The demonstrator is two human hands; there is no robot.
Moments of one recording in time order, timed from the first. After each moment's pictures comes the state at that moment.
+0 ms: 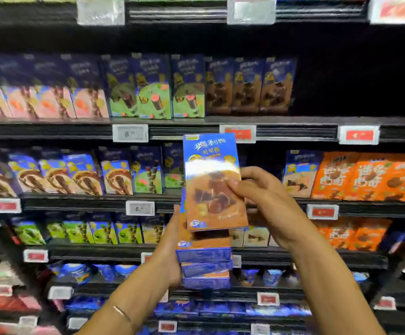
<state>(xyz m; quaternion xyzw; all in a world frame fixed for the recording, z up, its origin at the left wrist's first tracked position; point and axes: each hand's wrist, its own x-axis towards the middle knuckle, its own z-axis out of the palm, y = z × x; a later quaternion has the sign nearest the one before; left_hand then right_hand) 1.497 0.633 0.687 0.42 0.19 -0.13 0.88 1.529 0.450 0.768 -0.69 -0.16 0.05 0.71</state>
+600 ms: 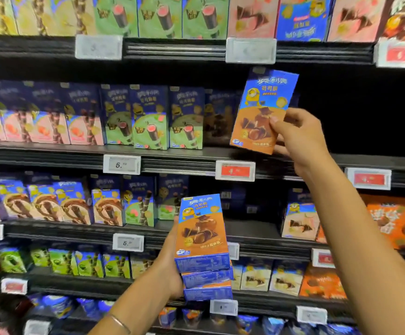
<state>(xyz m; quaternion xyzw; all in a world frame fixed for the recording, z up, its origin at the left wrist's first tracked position) 1.577 0.631 0.690 0.41 0.19 -0.14 0.88 1.679 0.418 0.892 -0.70 -0.13 -0.21 0.68</state>
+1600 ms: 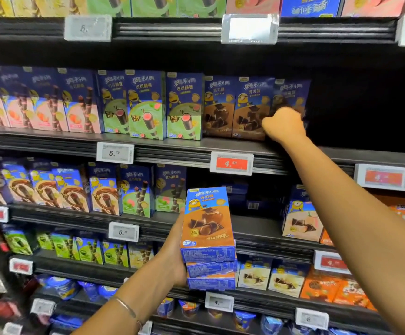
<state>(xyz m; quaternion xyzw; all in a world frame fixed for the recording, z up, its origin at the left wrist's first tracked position) 1.600 0.608 0.678 0.40 0.20 -0.13 0.88 1.773 0.430 0.894 -0.92 -0.02 -0.23 0.33</state>
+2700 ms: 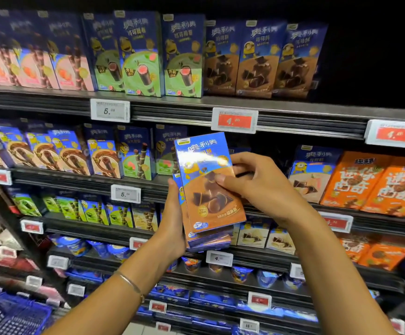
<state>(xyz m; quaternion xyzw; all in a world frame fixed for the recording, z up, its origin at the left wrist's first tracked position) 1.588 0.603 0.652 0.42 0.15 0.00 0.90 1.605 0.426 0.770 -0.79 -0.24 0.06 0.56</state>
